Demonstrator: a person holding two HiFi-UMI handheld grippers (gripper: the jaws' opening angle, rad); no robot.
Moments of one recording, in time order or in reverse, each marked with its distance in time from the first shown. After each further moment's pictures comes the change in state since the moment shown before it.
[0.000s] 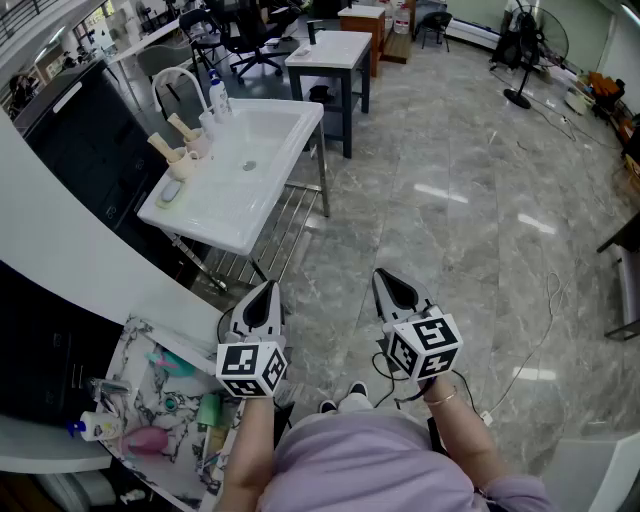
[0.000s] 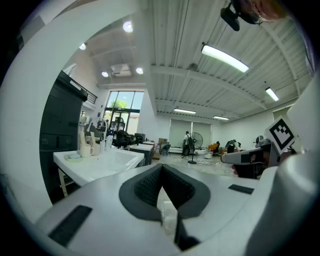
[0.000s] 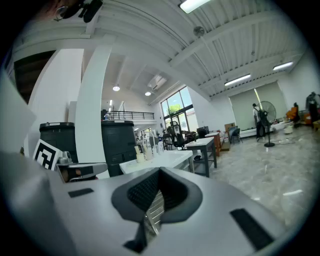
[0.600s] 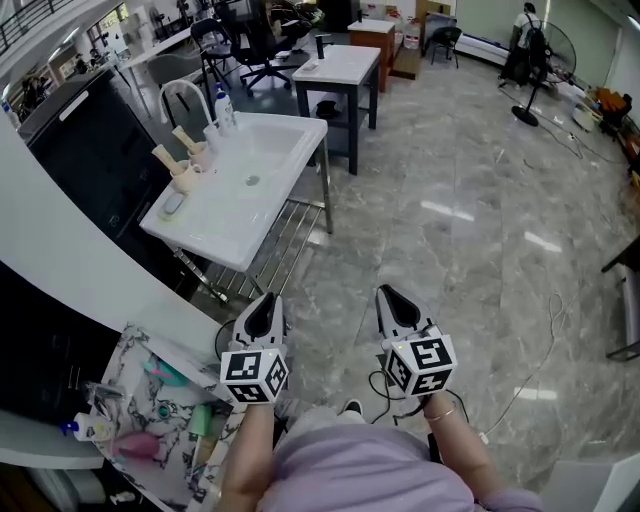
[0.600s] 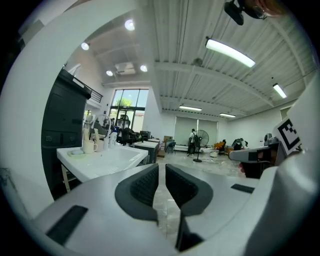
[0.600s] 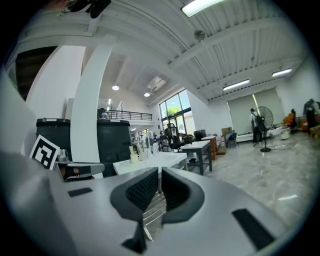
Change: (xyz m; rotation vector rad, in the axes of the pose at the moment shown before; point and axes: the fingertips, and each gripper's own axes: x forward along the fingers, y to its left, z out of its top) left arm 0.022 -0.003 -0.014 -0.015 0.037 0.068; right arm 0.000 -0.031 -0.001 -0.031 -0.019 -0.044
